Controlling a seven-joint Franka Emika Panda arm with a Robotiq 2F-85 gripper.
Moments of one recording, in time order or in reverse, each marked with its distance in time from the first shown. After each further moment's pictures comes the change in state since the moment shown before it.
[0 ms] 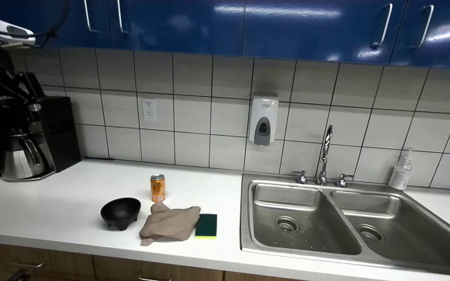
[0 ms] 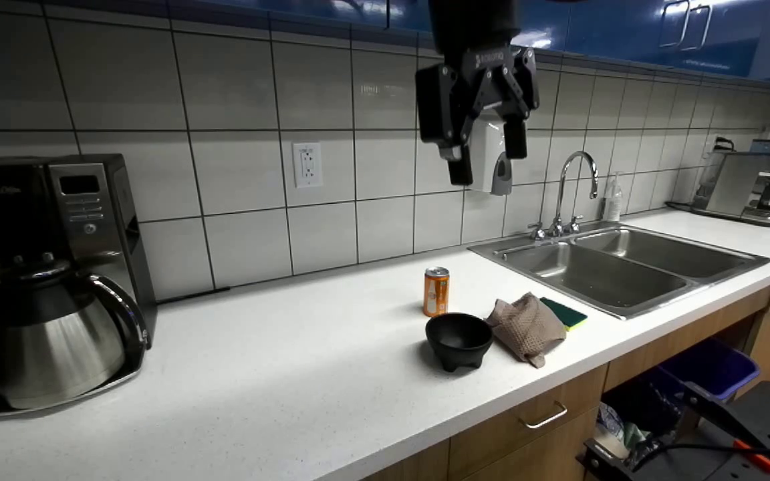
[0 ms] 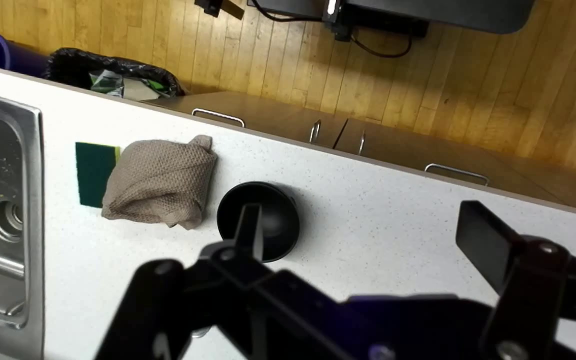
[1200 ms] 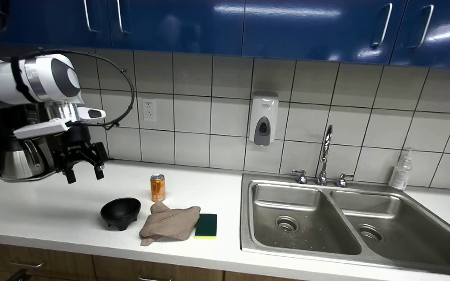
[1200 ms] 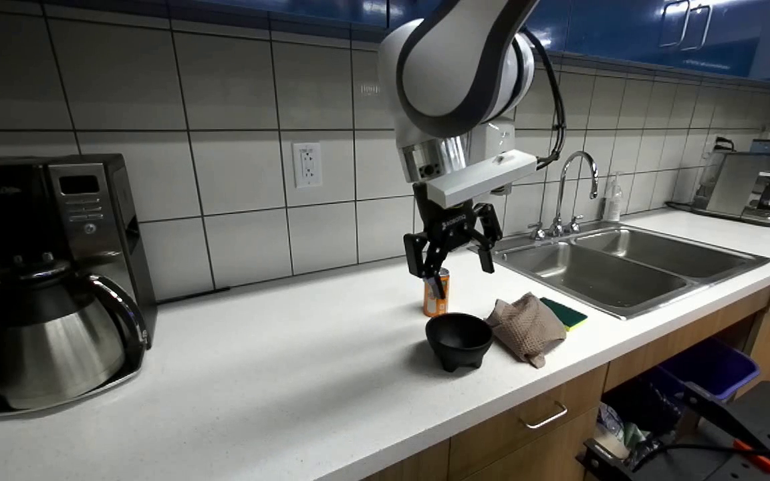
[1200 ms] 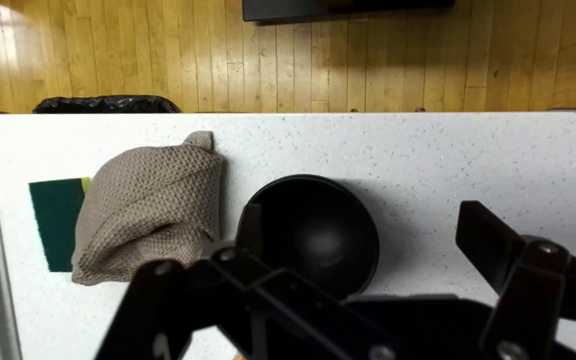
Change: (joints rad) arm -0.065 0.596 -0.155 0.107 -0.228 0.365 0.231
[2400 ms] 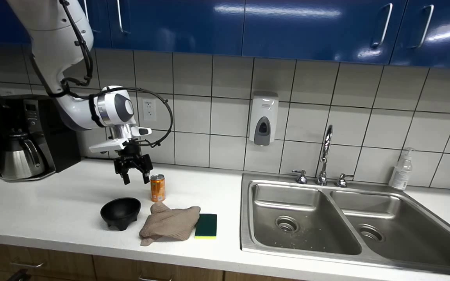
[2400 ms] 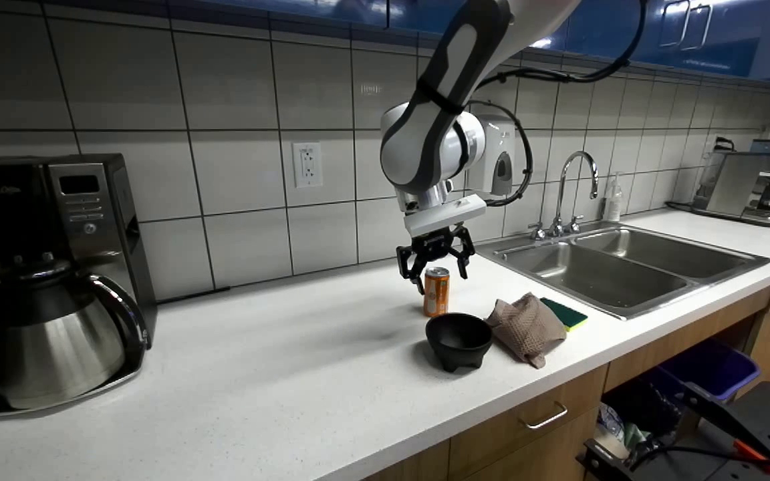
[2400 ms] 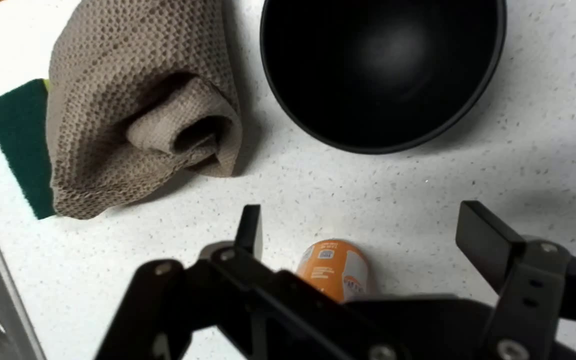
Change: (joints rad) arm 0.048 0.453 -0.232 0.451 0.016 0.063 0.029
